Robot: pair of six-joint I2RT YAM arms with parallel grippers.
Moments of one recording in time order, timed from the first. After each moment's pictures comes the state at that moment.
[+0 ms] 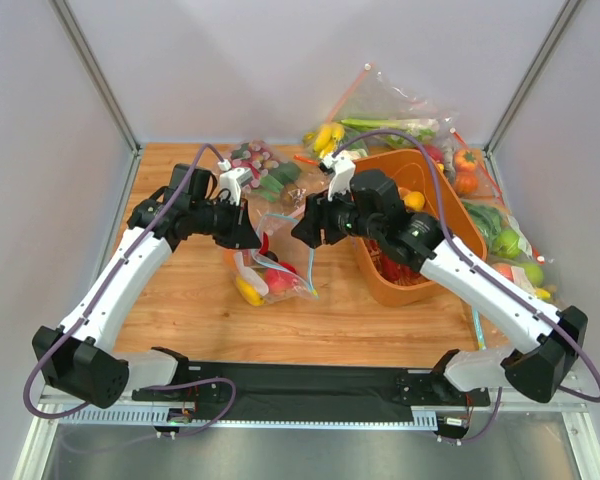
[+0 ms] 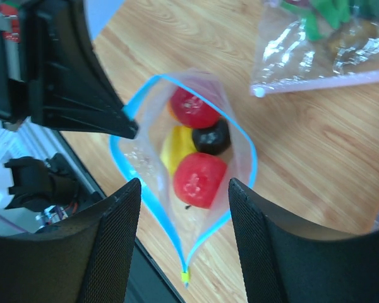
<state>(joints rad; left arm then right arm) -0.34 1.26 1.27 -0.85 0.59 -0.12 0.77 1.33 1.34 -0.46 -0.15 0.35</state>
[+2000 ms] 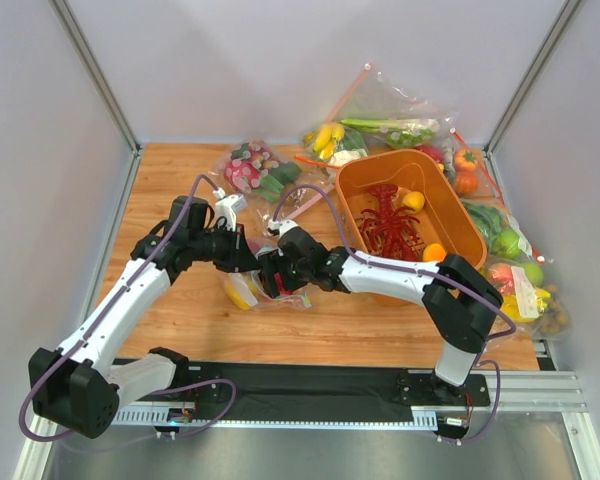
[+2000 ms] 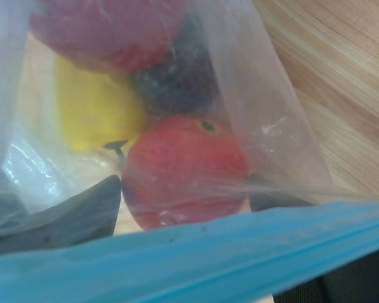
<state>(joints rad) -0.34 1.10 0.94 -0.62 0.61 -0.22 0.98 1.76 1.14 -0.19 -0.01 0.48</state>
